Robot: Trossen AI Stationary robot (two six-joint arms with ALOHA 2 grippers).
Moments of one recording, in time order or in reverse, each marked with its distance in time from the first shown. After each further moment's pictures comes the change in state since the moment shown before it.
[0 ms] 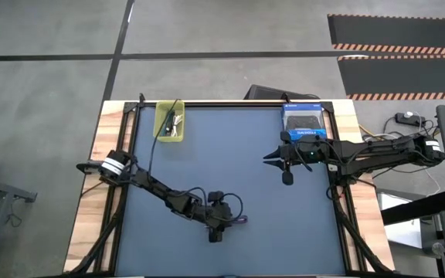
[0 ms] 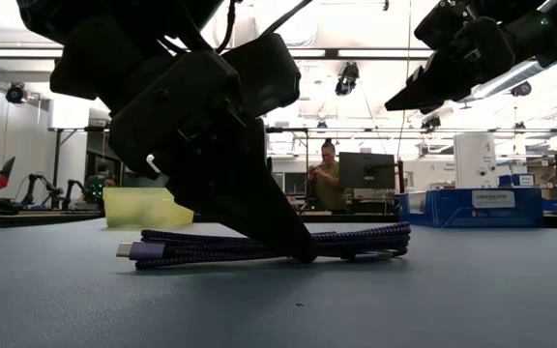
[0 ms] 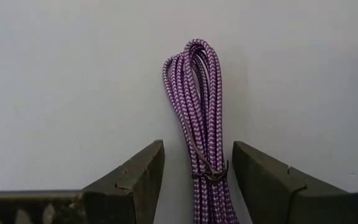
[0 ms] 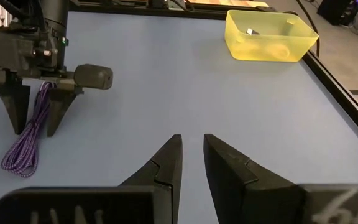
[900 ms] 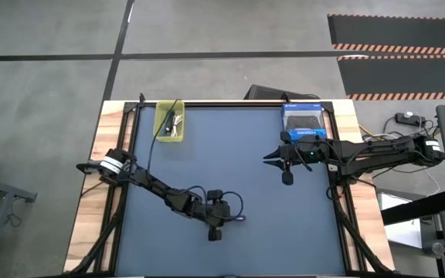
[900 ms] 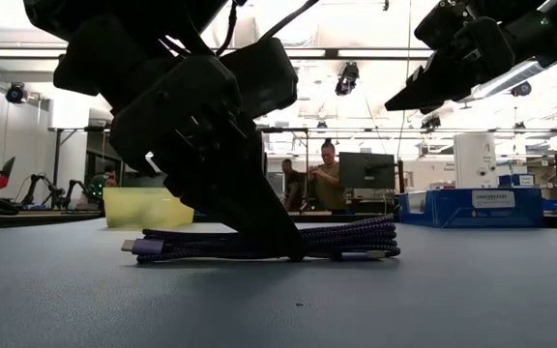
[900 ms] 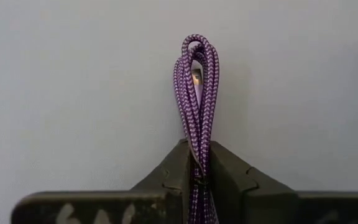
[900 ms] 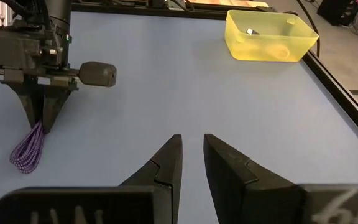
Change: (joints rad) left arm 0.003 -0.022 -0.002 -0.047 0.010 -0.003; right arm 0.000 0.000 0.000 0.000 0.000 -0.001
